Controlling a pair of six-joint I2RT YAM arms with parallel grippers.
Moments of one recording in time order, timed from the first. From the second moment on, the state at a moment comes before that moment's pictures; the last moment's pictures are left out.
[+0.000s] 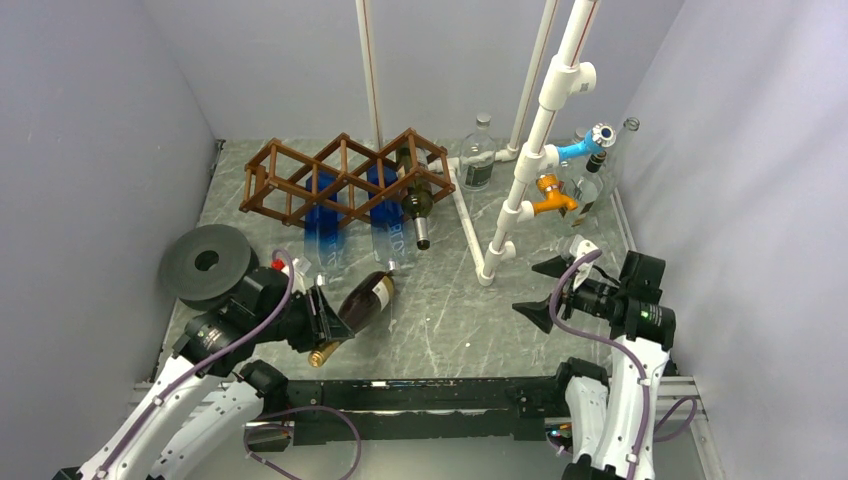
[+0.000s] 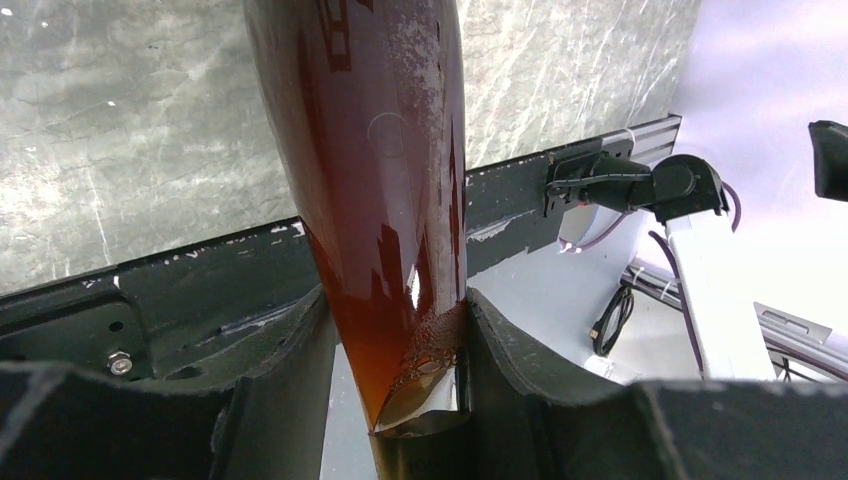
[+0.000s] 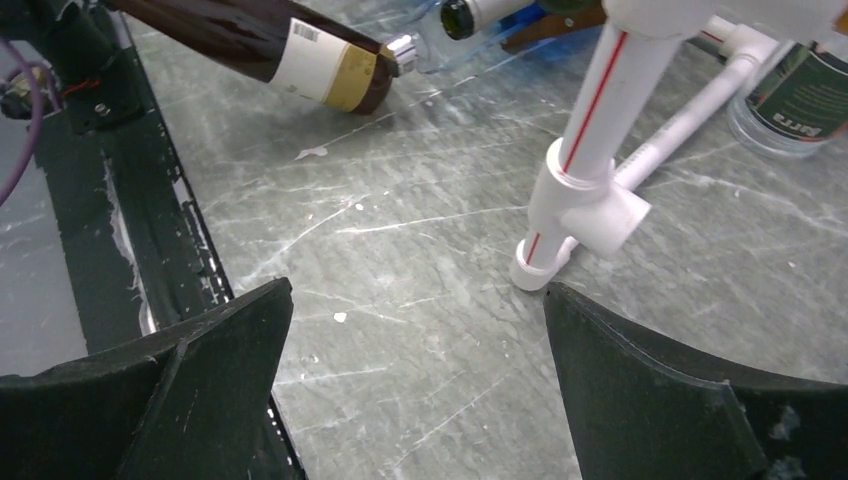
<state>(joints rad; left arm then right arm) -0.57 0.52 0.72 -0.97 0.31 -0.92 -0.36 0.64 0.76 -1.03 -1.27 -0.86</state>
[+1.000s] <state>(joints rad) -0.82 0.77 0.81 -0.86 0.34 -0.95 0.14 0.74 0.77 -1.04 -1.15 -0.99</state>
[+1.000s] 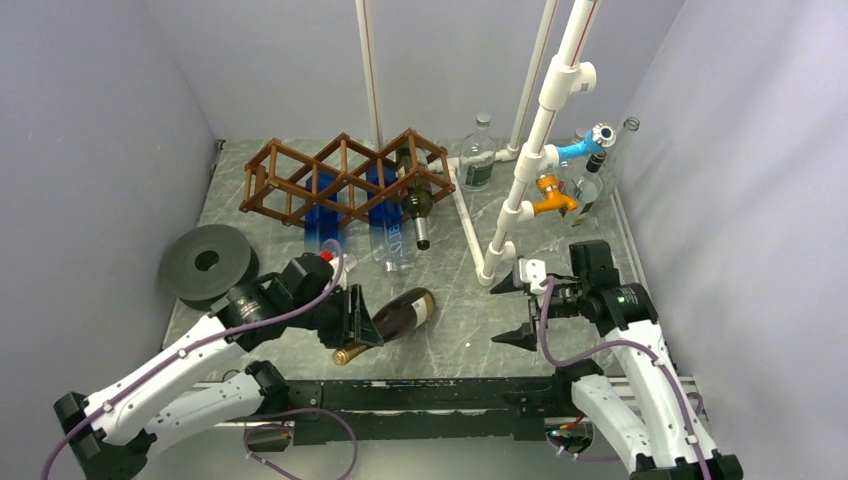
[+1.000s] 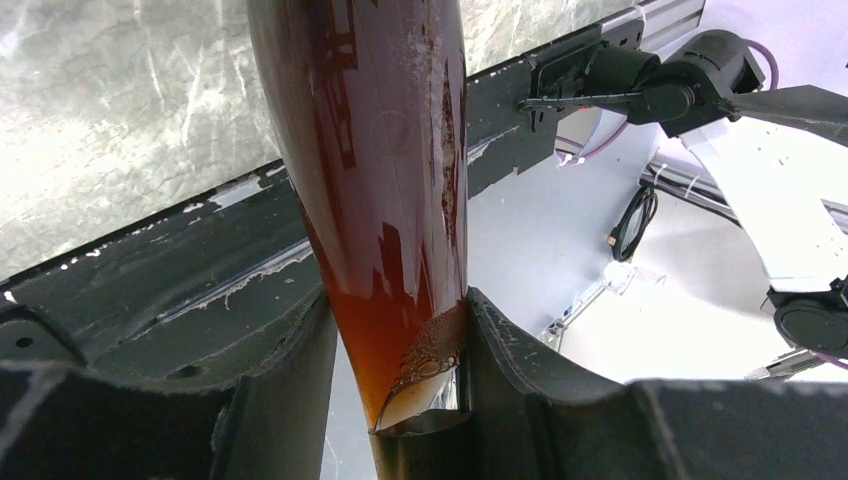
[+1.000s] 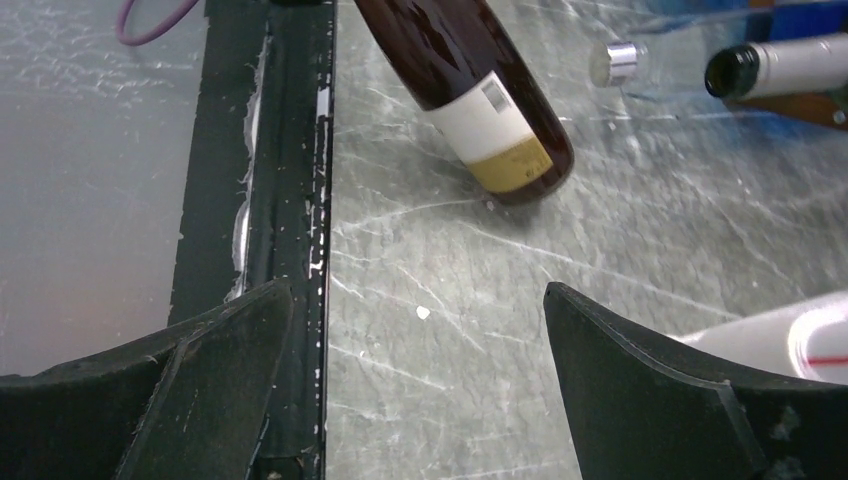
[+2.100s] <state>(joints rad) -0.90 1.10 1.01 -0.79 0.34 -1.02 0.94 1.07 0.82 -0.33 -0.64 -0.76</state>
